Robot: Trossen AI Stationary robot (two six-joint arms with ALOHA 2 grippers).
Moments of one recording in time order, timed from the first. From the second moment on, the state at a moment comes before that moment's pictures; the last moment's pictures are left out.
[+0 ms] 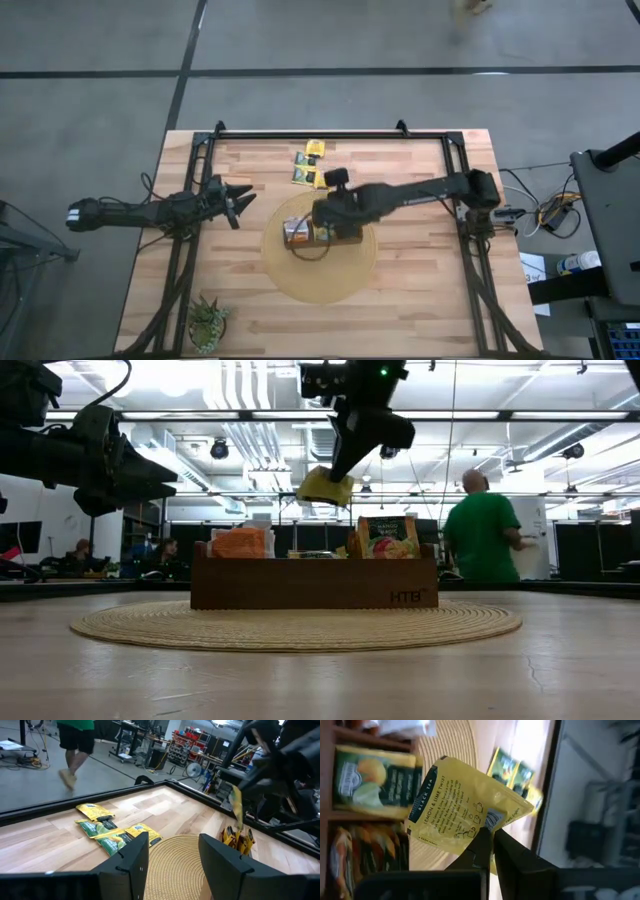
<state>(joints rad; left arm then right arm) 0.00 0.22 0.01 0.07 -0.46 -0.37 0.10 1.95 1.73 -0.99 0.58 -0.28</state>
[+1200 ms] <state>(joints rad) 0.00 0.22 0.01 0.07 -0.46 -0.37 0.20 2.01 1.61 -0.84 0.62 -0.31</state>
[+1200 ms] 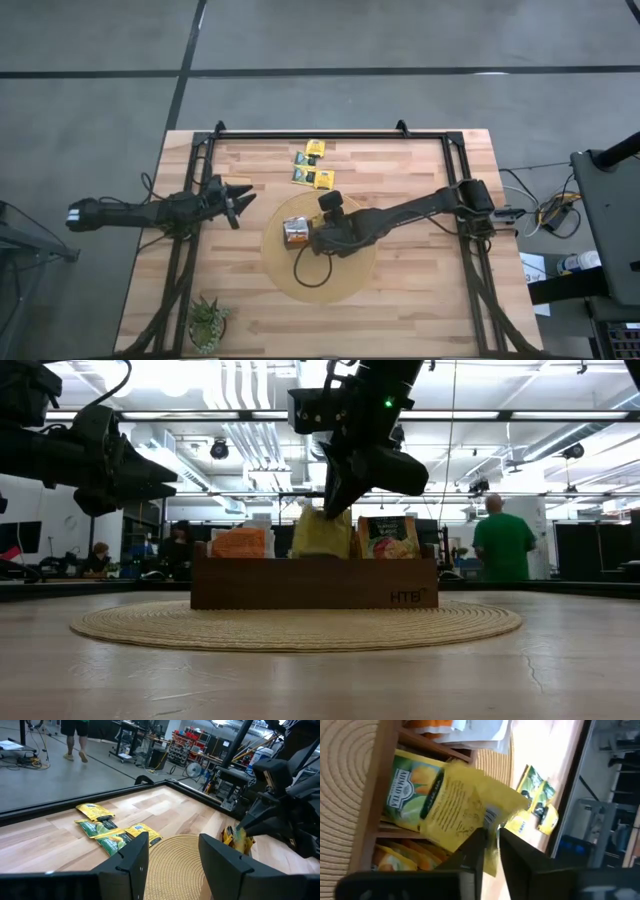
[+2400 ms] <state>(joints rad) 0.00 0.22 0.01 0.07 -0.46 -0.37 0.10 2.03 1.64 -0.81 0.07 -0.16</state>
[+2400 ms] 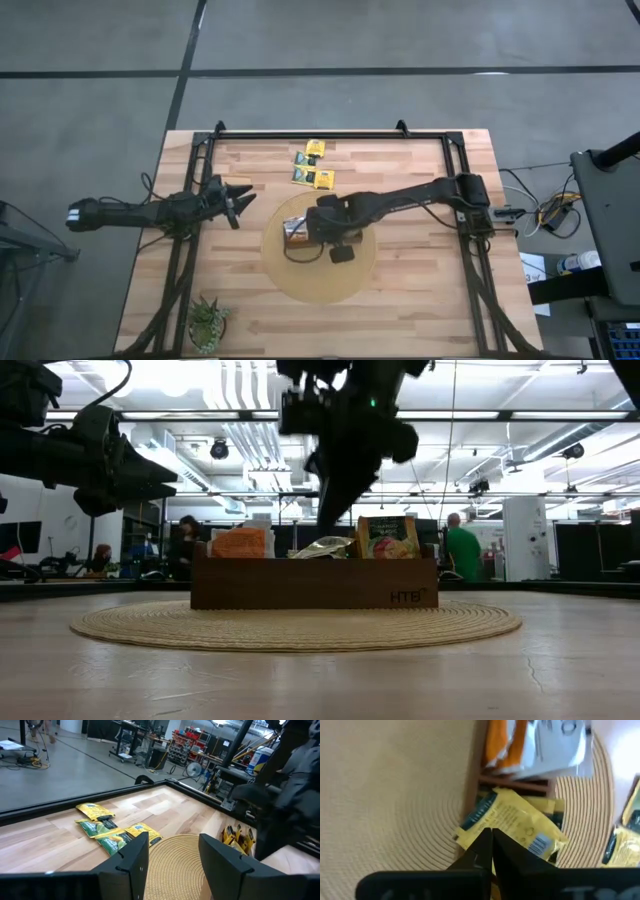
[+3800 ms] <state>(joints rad) 0.00 0.23 0.01 0.07 -0.46 -0.37 0.03 1.96 1.61 -0.80 0.19 -0.13</state>
